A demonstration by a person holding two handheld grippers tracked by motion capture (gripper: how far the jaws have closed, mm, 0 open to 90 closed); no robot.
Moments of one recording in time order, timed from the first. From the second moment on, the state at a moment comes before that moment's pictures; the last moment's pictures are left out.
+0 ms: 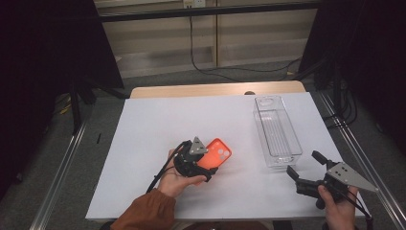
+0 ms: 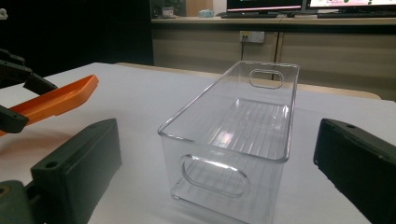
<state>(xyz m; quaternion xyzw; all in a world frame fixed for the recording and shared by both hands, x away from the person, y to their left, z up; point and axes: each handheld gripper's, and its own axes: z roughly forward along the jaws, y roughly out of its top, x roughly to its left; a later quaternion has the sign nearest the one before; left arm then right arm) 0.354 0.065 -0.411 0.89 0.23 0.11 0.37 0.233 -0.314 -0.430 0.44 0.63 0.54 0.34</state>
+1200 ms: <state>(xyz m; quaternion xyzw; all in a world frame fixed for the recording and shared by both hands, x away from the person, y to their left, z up) 0.315 0.068 -0.393 0.86 0.21 0.18 0.43 0.267 -0.284 -0.411 0.39 0.67 0.57 0.28</state>
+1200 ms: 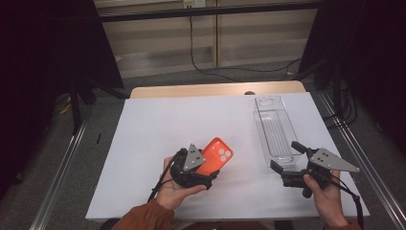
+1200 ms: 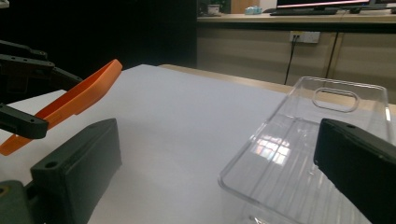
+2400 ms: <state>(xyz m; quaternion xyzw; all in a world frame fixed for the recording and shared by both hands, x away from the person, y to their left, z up) 0.310 0.074 -0.395 0.82 0.22 0.28 0.43 0.308 -0.190 -0.383 0.37 0.73 0.54 0.18</state>
